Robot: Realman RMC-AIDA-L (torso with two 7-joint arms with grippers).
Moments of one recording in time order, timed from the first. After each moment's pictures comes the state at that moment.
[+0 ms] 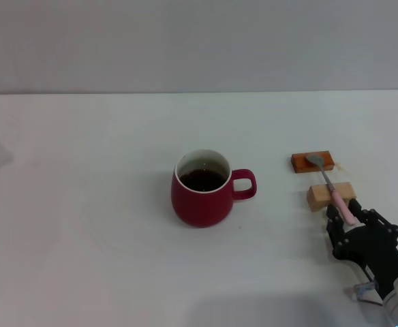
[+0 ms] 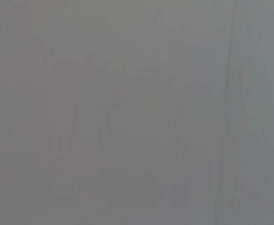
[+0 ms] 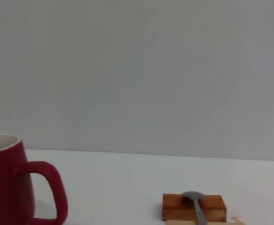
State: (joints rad) left arm -0.36 -2.06 -1.50 -0.31 2.61 1.12 -0.15; right arm 0.37 2.08 -0.13 0.46 -1.37 -1.18 -0.17
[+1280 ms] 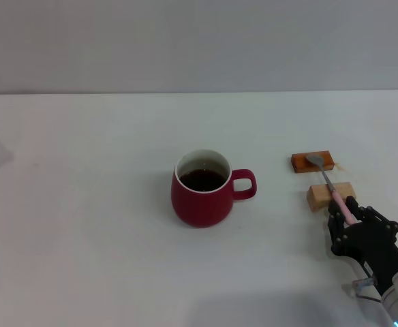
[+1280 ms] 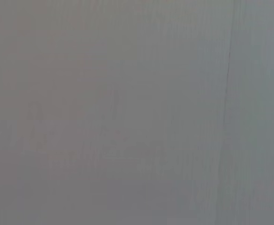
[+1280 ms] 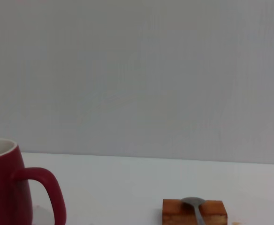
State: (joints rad) left arm -0.36 -2.06 -1.50 -0.31 2.61 1.13 -0.15; right arm 0.38 2.08 -0.12 0.47 -1.38 -1.17 -0.17
